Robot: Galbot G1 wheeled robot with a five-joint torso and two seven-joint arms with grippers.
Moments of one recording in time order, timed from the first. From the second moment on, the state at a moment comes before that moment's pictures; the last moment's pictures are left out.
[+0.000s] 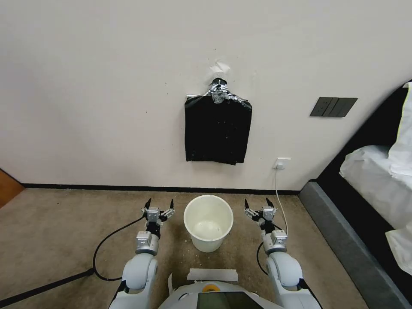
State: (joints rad) left arm 1.55 -1.50 -0.55 -2.00 0.00 0.00 0.00; right arm -1.55 1.50 0.55 2.00 0.00 0.00 0.00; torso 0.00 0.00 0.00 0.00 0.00
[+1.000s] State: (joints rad) left arm 1.55 -1.50 -0.55 -2.00 0.00 0.00 0.00; right arm -1.55 1.50 0.55 2.00 0.00 0.00 0.00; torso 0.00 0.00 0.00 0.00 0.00
